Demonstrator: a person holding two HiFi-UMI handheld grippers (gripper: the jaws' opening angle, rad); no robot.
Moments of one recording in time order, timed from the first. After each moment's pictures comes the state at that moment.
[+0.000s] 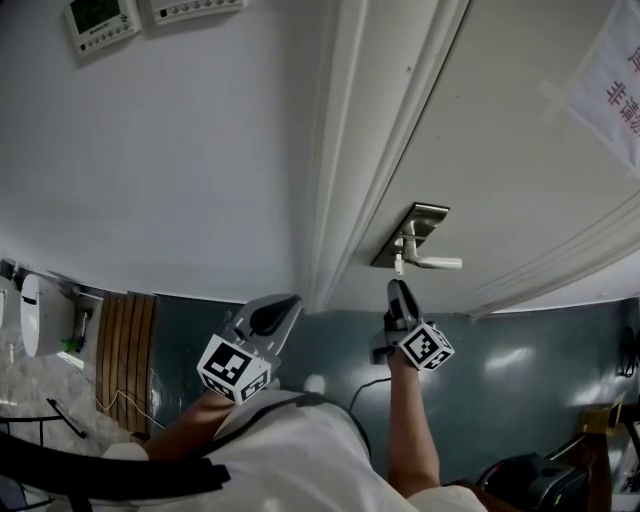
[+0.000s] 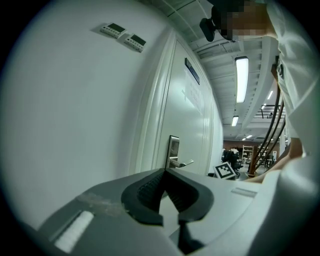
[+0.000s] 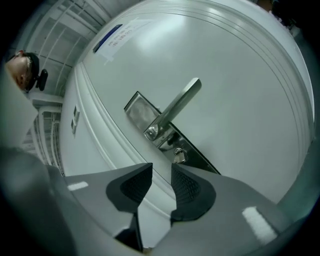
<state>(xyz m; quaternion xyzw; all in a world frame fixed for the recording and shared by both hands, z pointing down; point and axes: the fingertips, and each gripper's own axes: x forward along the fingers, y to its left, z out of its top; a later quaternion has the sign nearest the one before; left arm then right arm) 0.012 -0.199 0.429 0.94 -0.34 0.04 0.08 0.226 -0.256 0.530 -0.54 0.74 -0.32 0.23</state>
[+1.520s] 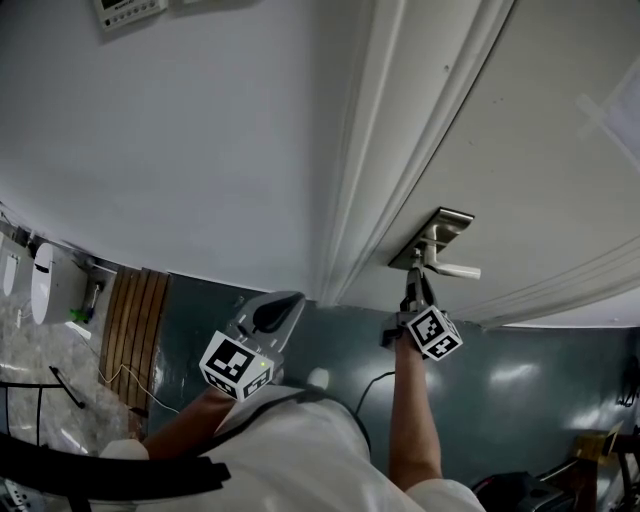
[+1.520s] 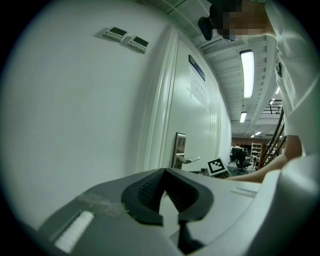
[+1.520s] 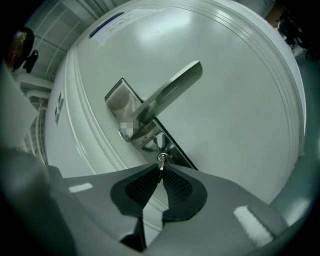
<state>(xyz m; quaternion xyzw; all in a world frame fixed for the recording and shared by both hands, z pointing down) -0.003 -0.196 0.438 0.92 -0.38 0.06 0.08 0.242 -0.301 0.549 -0.60 0.72 -0.31 0.18</state>
